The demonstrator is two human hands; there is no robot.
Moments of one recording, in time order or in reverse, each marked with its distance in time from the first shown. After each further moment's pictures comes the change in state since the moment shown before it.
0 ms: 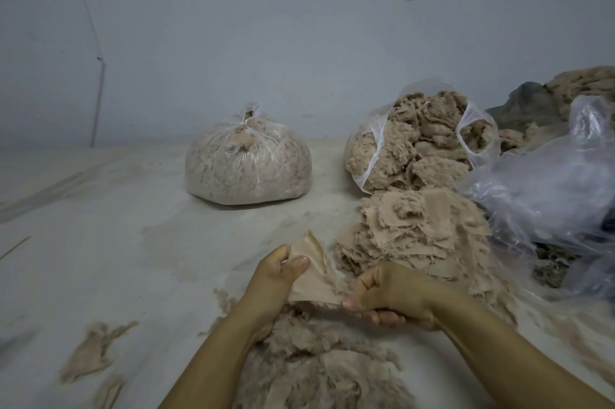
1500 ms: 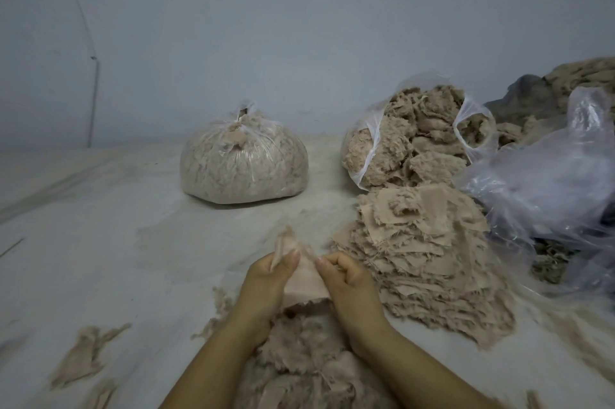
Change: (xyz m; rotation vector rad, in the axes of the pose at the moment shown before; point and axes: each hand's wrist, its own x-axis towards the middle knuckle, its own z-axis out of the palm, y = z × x) left_hand -0.003 -0.002 0.007 -0.174 0.070 -0.057; right_hand 0.042 0.016 0.065 0.288 0.623 -0.381
